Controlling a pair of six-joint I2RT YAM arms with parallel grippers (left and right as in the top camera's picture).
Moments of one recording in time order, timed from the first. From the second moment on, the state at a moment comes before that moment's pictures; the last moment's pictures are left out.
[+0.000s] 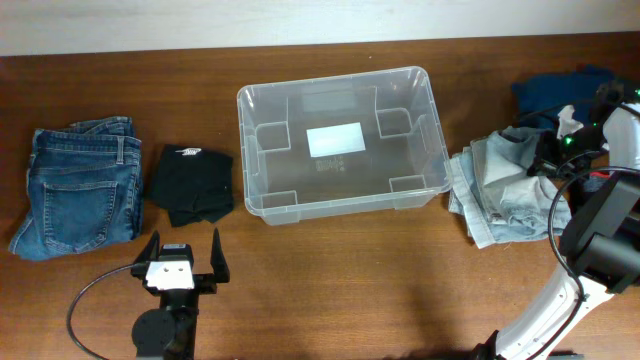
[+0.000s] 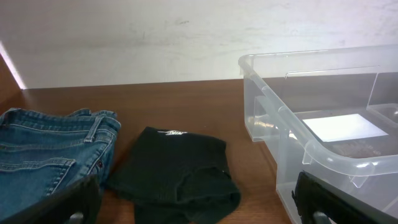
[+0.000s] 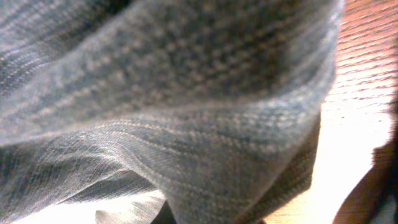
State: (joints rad) left arm -0.04 0.01 0.04 -0.13 -0.05 0.03; right arm -0.51 2.17 1.80 -1.24 -0.24 -0.13
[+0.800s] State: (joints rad) left arm -0.04 0.01 0.04 -0.13 -0.06 0.03; right arm -0.52 2.14 1.97 -1.39 -0.35 -0.12
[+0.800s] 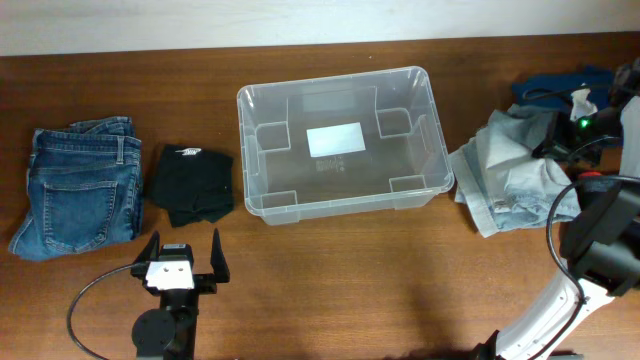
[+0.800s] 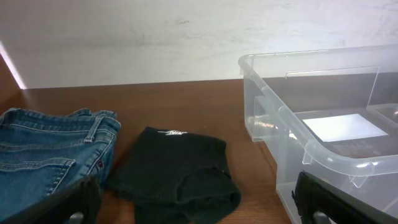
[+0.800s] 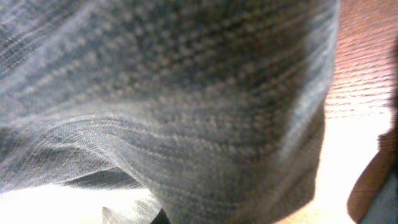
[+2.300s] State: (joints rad) left arm -0.04 0.01 0.04 -0.13 -0.06 0.03; right arm 0.13 1.84 2.34 -1.27 -0.40 0.35
